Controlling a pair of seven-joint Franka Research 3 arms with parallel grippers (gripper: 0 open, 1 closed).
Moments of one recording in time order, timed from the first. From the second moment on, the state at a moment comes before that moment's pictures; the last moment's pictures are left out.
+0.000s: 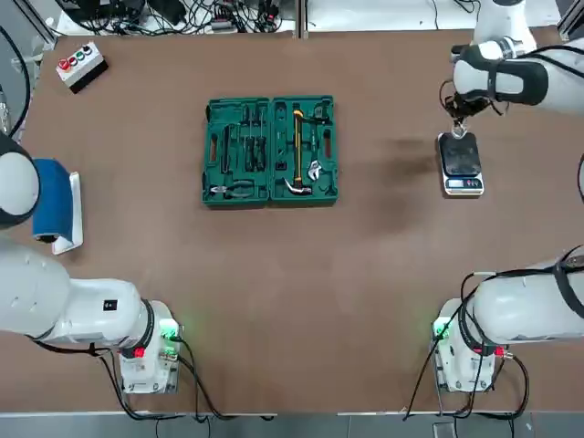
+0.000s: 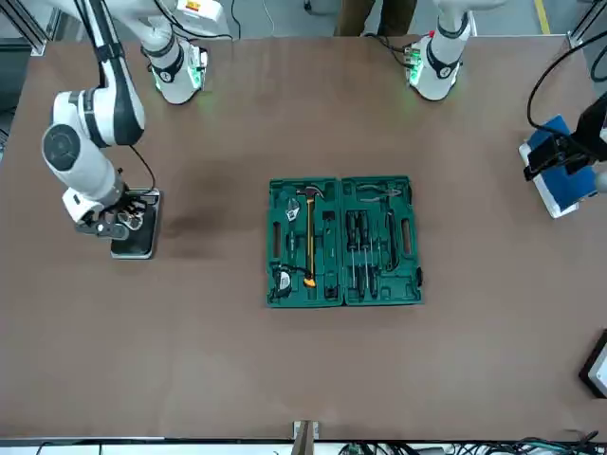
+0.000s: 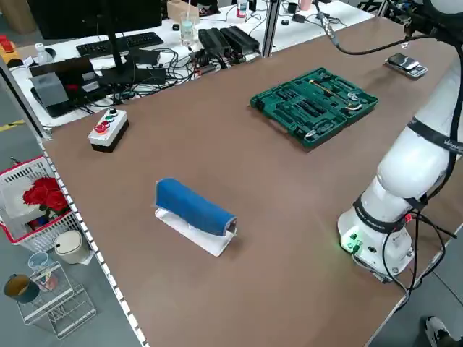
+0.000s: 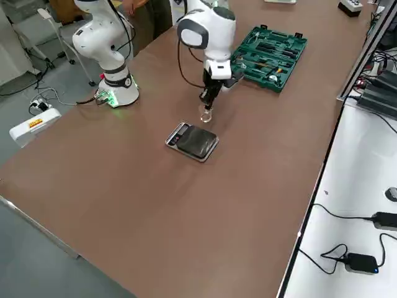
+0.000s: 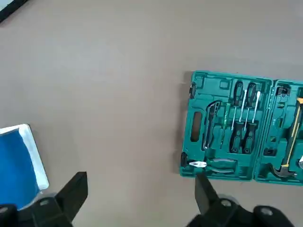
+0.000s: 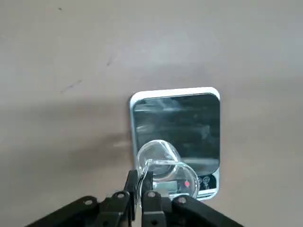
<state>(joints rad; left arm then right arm) 0.00 0.03 -0.03 -1.50 -0.04 1.53 -0.12 0.00 0.04 -0.01 -2.29 -0.18 2.27 0.17</state>
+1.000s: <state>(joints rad) 0.00 0.03 -0.10 -1.48 -0.03 1.51 -0.13 0.00 0.15 -0.12 -2.41 -0.18 2.59 0.01</state>
